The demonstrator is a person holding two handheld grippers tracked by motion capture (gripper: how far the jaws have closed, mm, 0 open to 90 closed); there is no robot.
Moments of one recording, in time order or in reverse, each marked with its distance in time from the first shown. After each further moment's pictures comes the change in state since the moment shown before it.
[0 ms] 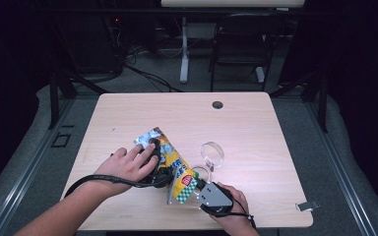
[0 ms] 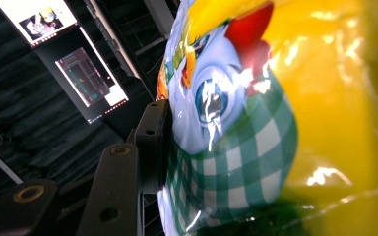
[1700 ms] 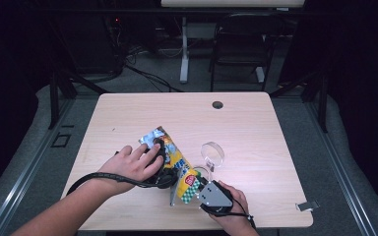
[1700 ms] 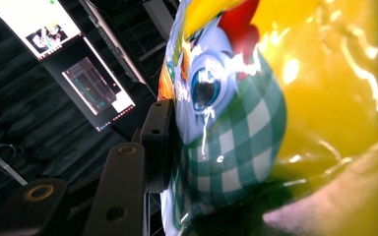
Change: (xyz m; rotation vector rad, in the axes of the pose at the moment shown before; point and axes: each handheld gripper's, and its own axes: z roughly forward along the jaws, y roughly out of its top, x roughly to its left) left arm 0.010 0.007 -0.007 -0.008 0.009 0.053; right arm 0.001 -0.002 0.002 -0.012 -0.031 0.009
